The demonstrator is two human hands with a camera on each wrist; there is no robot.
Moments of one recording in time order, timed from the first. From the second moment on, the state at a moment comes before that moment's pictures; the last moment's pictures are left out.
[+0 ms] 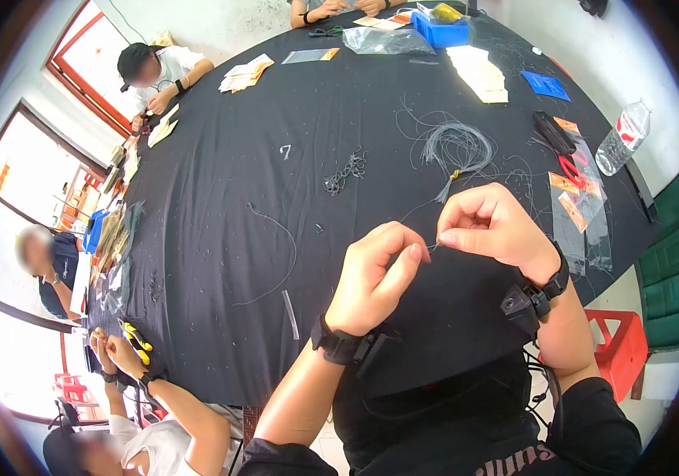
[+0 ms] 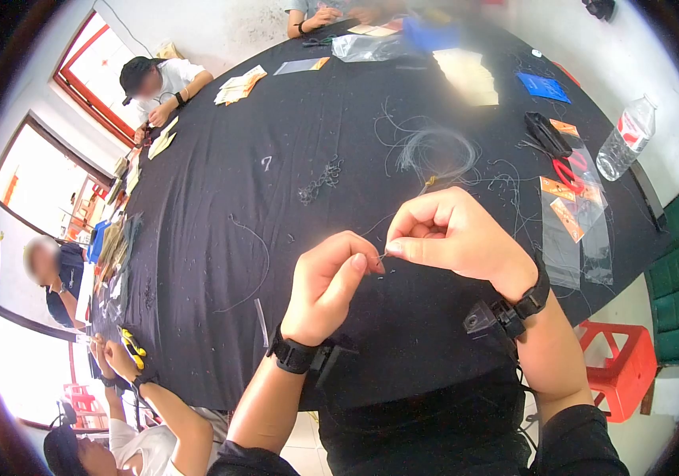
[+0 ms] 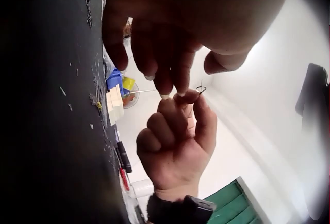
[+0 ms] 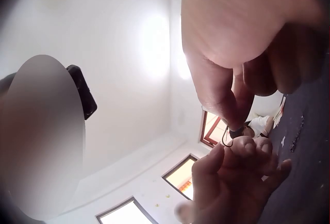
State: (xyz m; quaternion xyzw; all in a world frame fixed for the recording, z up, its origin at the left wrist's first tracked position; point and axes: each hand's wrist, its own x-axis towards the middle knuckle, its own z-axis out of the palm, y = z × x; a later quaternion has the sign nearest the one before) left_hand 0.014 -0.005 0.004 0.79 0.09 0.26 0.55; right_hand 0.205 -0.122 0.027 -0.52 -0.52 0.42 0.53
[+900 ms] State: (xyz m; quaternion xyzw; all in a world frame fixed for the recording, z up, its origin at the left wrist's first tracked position) left_hand 0.010 0.000 0.013 0.87 0.01 0.25 0.42; right_hand 0.200 -0.121 0.034 -0.53 -0.53 0.46 0.48
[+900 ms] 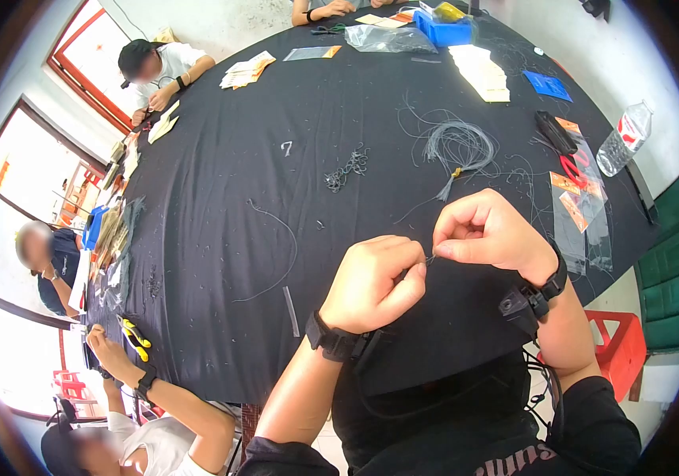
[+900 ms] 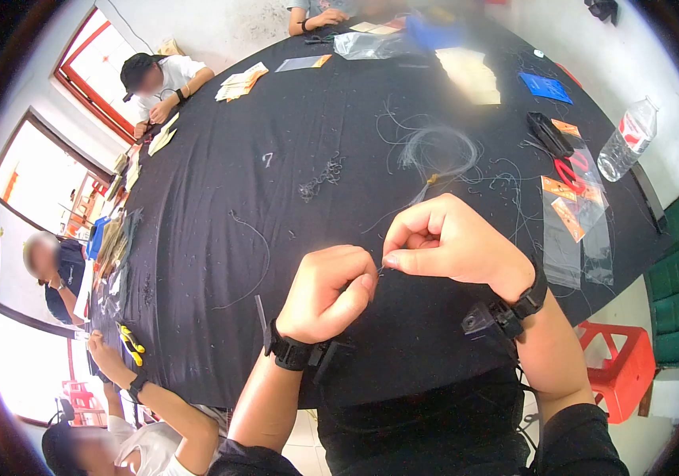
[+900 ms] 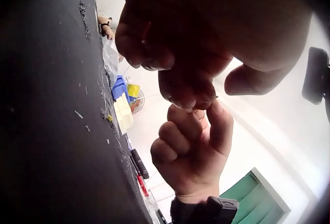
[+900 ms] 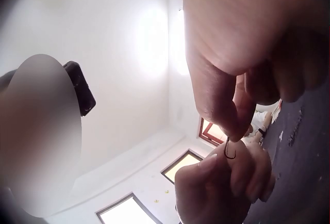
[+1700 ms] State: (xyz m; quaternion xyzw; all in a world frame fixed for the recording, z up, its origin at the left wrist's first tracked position) left_hand 0.015 -0.004 0.006 0.89 0.00 0.31 0.33; right_hand 0.196 -0.120 0.029 -0.55 -0.51 0.44 0.50
